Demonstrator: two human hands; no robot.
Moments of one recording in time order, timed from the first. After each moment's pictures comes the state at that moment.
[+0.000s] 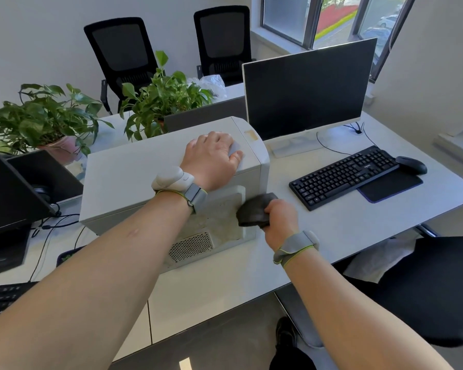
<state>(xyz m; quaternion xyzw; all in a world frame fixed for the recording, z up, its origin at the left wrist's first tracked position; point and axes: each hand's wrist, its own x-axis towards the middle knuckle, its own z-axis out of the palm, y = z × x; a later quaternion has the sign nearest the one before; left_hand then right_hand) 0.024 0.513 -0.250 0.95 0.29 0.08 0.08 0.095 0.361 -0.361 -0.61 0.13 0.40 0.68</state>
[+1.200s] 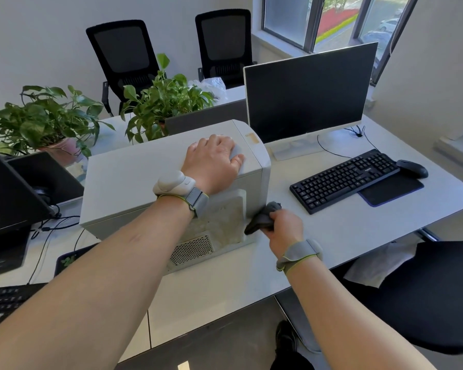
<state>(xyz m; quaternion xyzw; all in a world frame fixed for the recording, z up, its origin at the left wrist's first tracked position) 0.024 0.511 -0.250 0.95 0.29 0.09 0.07 0.090 0.346 -0.363 -0.54 0.20 0.38 0.72</state>
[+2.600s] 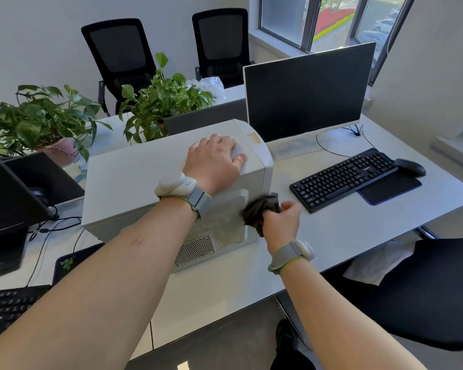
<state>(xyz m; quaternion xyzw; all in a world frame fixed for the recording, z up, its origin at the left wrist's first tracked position) 0.023 0.514 -0.250 0.95 0.30 0.10 0.09 0.078 0.358 -0.371 -0.74 0.01 0.19 0.65</state>
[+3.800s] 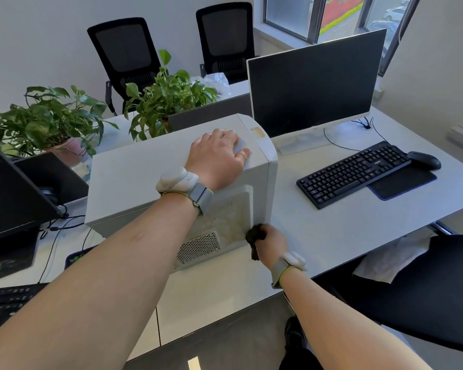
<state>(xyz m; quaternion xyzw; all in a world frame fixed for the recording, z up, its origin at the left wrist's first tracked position) 0.022 0.512 -0.249 0.94 0.30 0.10 0.09 0.068 0.355 -0.455 -0.88 -0.23 0.30 0.30</state>
